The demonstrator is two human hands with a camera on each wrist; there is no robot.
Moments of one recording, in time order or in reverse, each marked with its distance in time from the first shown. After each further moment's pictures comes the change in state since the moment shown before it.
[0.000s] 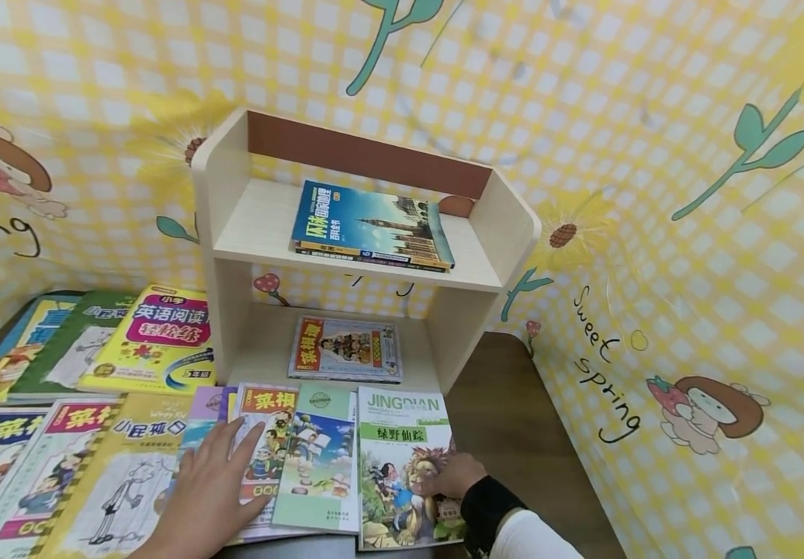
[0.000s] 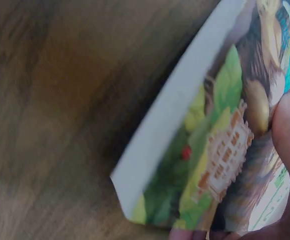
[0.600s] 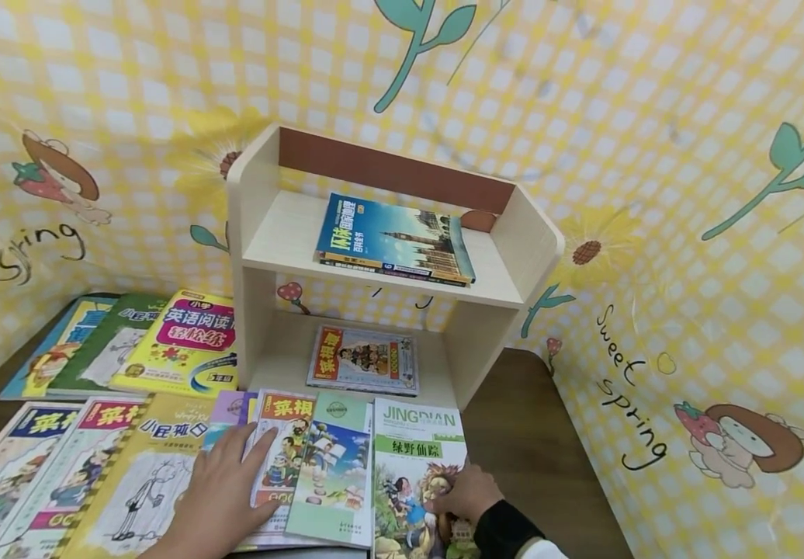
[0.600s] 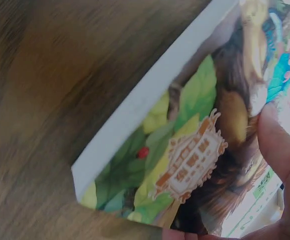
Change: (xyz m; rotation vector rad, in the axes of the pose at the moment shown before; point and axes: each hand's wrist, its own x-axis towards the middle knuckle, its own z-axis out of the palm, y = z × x) left_hand 0.000 -0.004 -0.004 0.002 -0.035 -0.073; right_hand -0.008 -0.010 -0.004 0.037 0.030 -0.006
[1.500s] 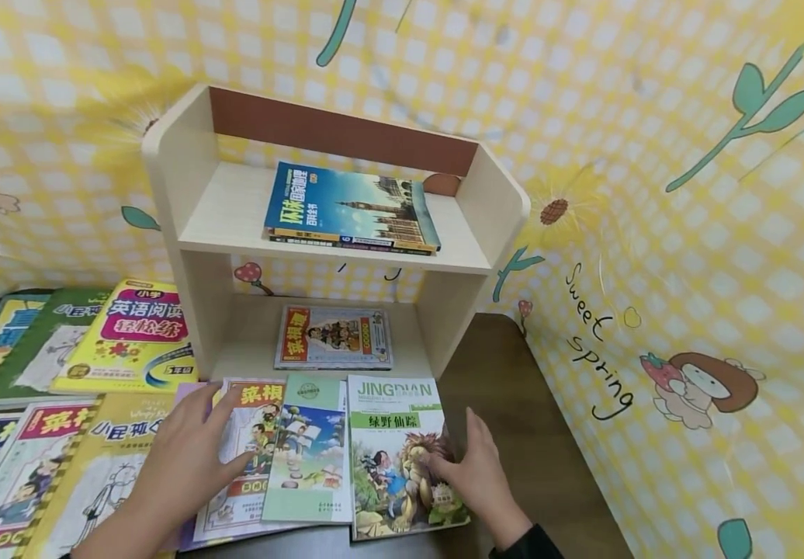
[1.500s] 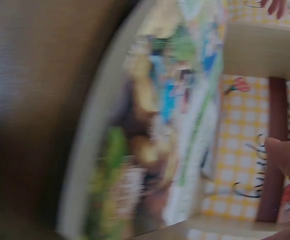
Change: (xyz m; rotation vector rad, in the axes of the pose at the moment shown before) left_hand 0.033 0.004 -0.023 -0.036 0.017 0.084; right_hand -0.033 0.015 -0.007 0.368 0.326 -0.024
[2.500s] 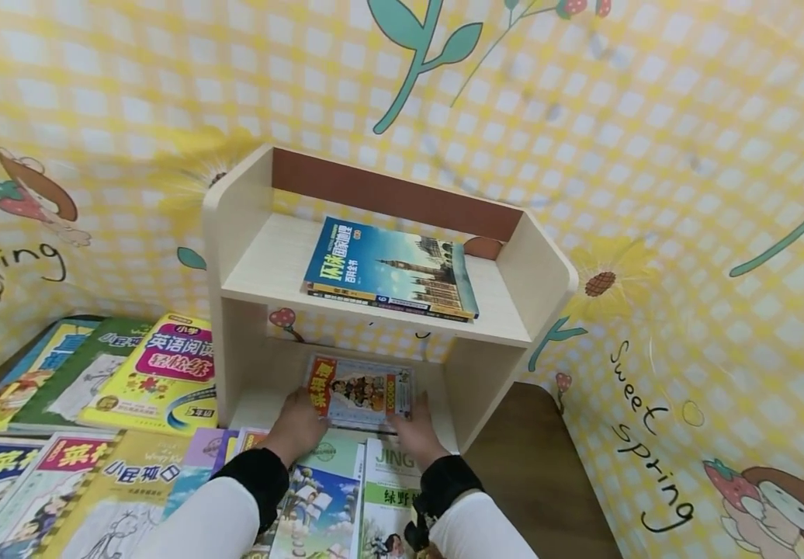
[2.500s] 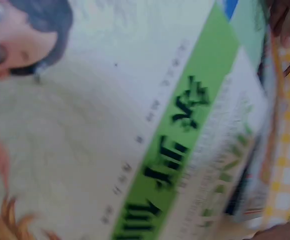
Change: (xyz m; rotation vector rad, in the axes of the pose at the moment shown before) left_hand 0.137 0.006 0.082 -0.422 -0.210 -0.309; right_hand 0.154 -0.069 0.087 0.387 -0.191 -0.081
